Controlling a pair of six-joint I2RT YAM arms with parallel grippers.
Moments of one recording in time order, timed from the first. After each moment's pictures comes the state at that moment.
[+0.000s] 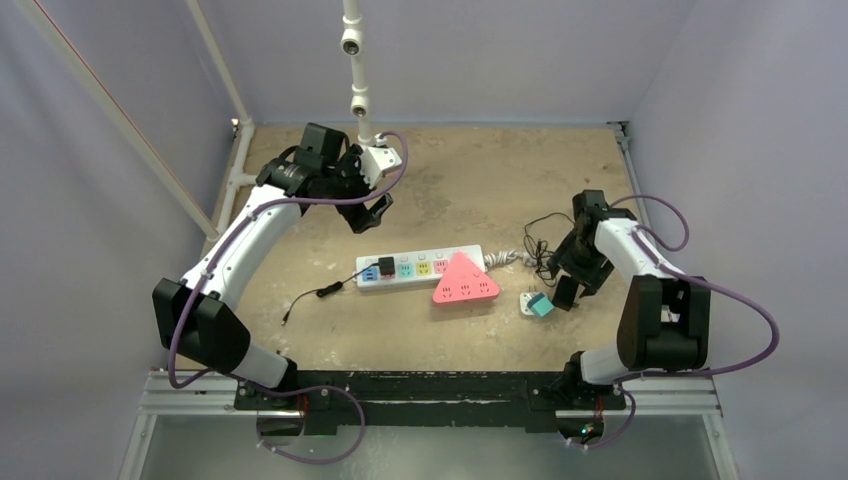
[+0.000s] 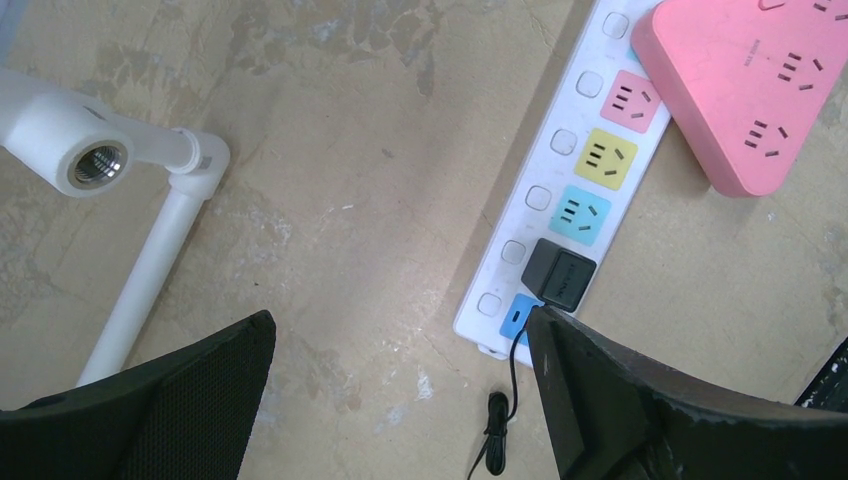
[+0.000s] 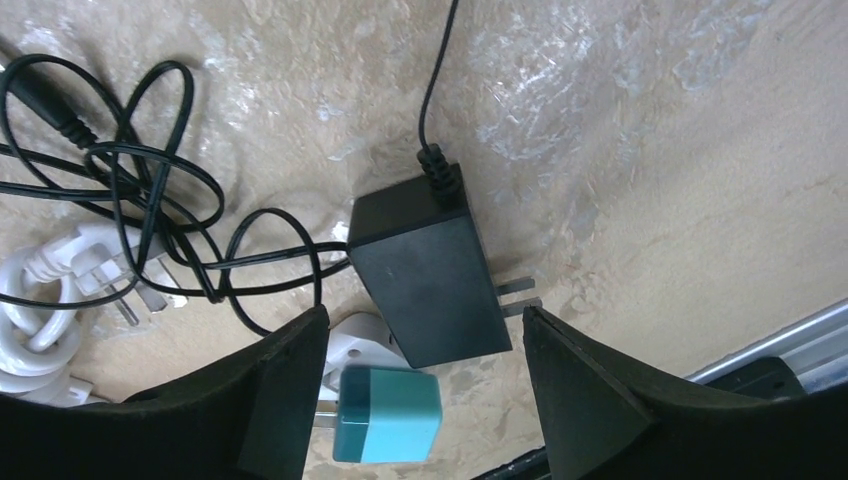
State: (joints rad) left arm -0.37 1.49 1.45 -0.82 0.35 0.57; right arm -0.03 1.46 0.94 -0.91 0.20 0.70
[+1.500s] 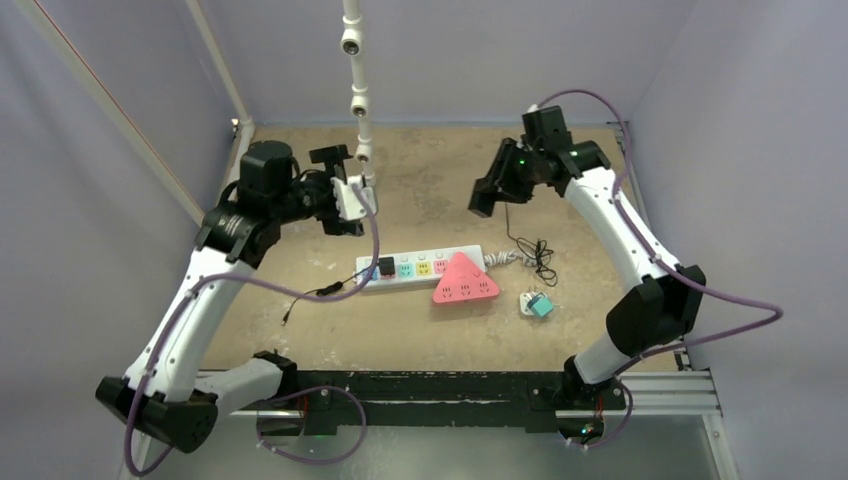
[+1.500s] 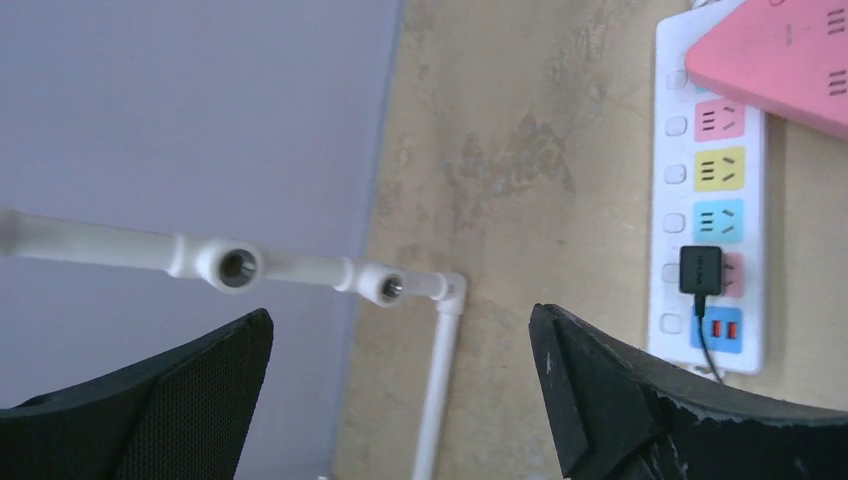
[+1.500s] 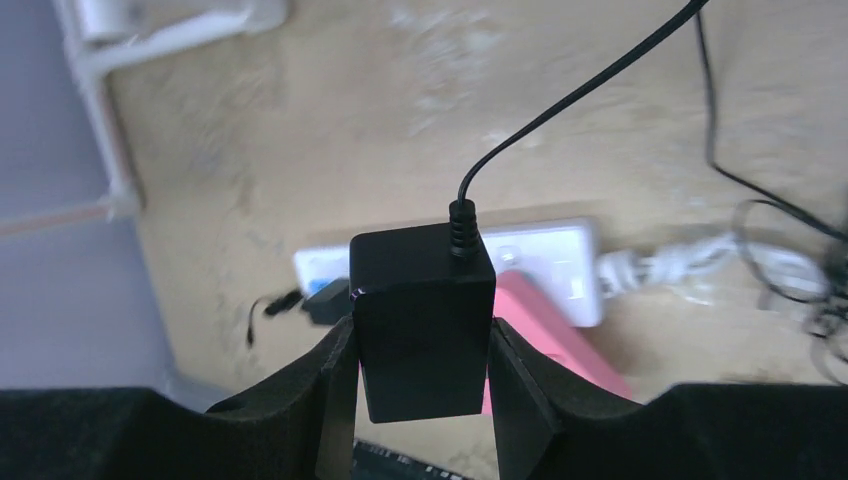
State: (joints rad) left arm -0.36 1.13 1.33 -0.66 0.48 1.01; right arm 0.30 1.57 1.58 -0.89 -0.12 0.67
